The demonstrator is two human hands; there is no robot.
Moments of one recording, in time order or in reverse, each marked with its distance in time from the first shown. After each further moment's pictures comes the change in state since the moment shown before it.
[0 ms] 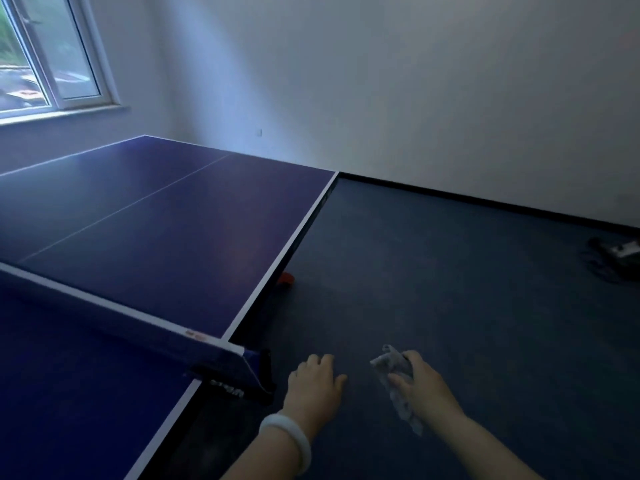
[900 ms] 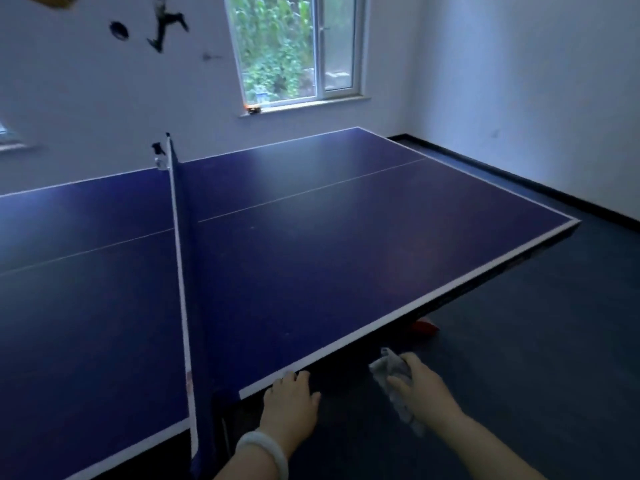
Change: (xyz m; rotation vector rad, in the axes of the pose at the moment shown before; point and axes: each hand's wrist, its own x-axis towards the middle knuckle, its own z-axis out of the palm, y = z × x) left_hand 0.221 -0.067 -0.048 -0.117 0.234 -0.875; right_hand 0.415 -0.127 0.039 -0.208 -0.669 -0.511
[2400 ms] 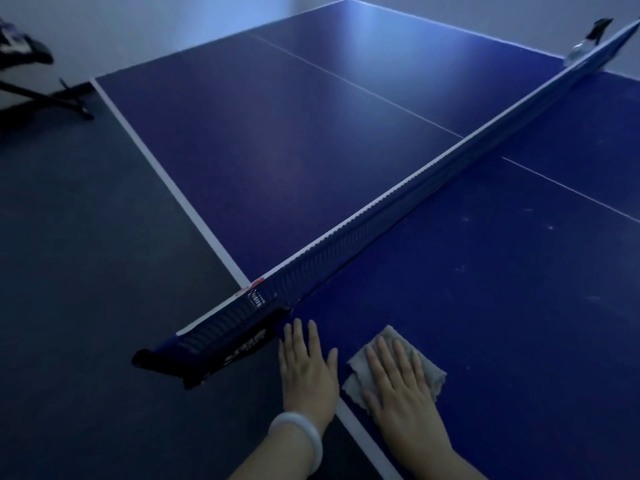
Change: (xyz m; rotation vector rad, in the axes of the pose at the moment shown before) left_hand 0.163 -0.020 0.073 -0.381 0.506 -1.379; right_hand 0.317 -0.069 0.149 -0.849 -0.648 -1.534
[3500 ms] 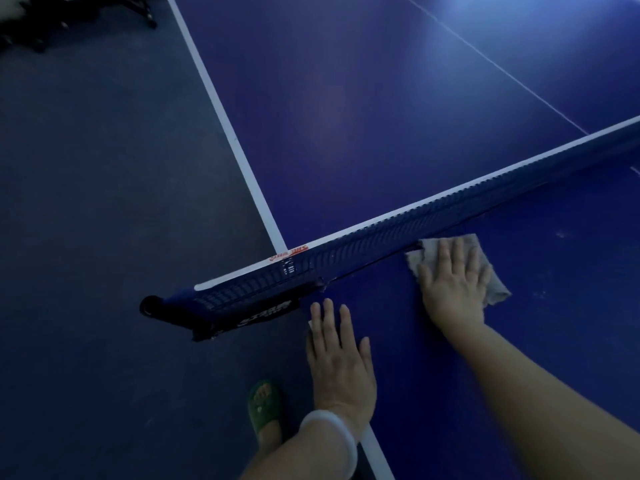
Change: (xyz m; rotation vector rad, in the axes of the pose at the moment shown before) left_hand 0.006 0.023 0.026 -0.127 0.252 -0.168; right_hand 0.196 0.050 -0.024 0.016 -0.083 0.352
